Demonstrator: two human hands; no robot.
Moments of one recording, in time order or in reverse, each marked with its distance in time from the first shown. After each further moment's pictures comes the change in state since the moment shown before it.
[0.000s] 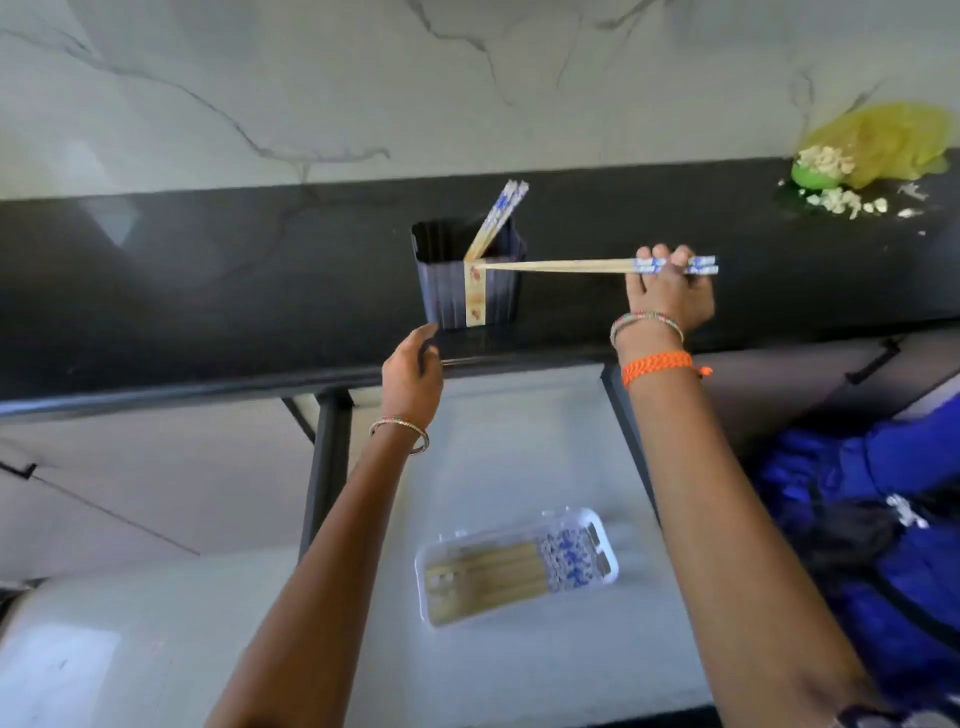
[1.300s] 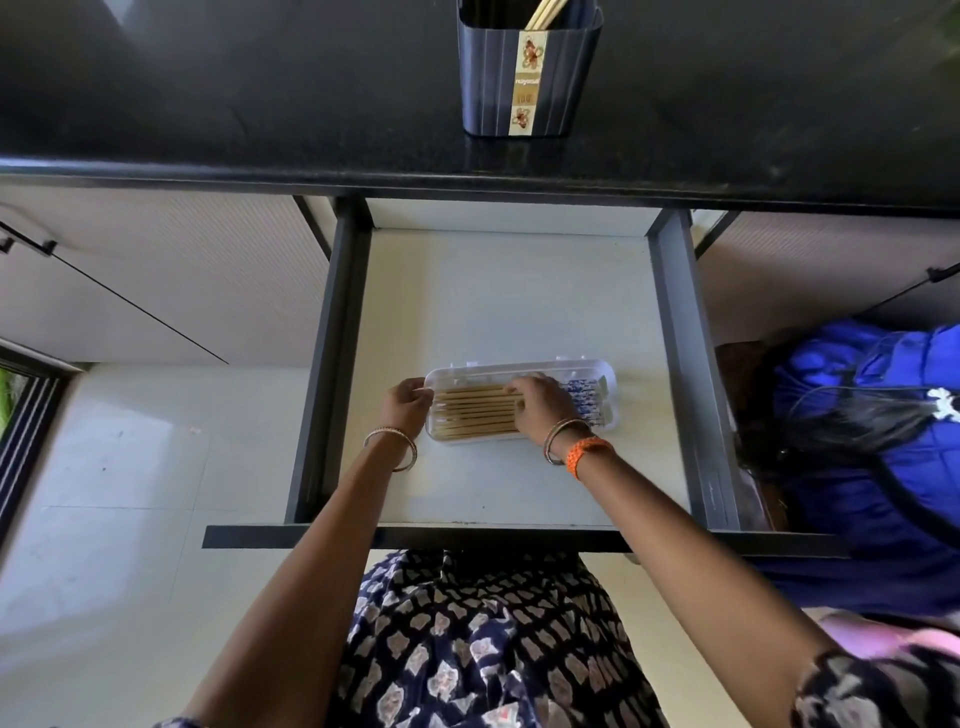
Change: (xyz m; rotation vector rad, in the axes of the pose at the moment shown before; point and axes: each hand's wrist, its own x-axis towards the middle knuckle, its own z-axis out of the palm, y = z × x) left_hand -0.182 -0.151 0.022 -0.192 -0.146 -0.813; right_hand -0.119 0.123 -0.250 -2.047 -1.097 0.070
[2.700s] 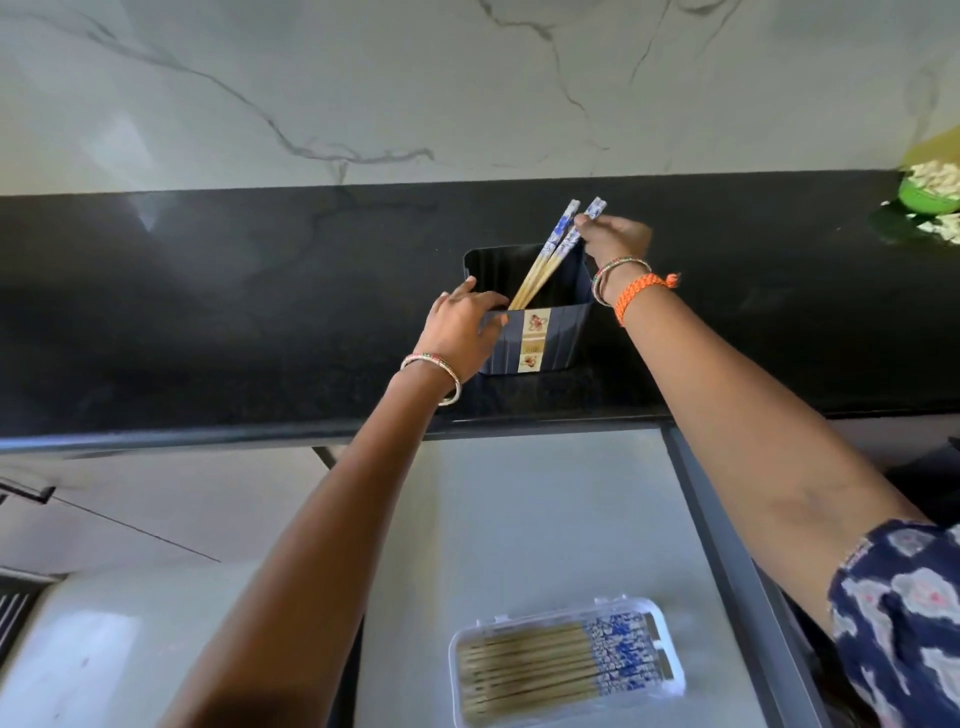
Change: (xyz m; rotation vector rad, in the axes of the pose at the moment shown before) left_hand 0.083 0.355 -0.010 0.737 0.022 0.918; right_hand 0.266 -0.092 -0.328 1.186 0.768 0.089
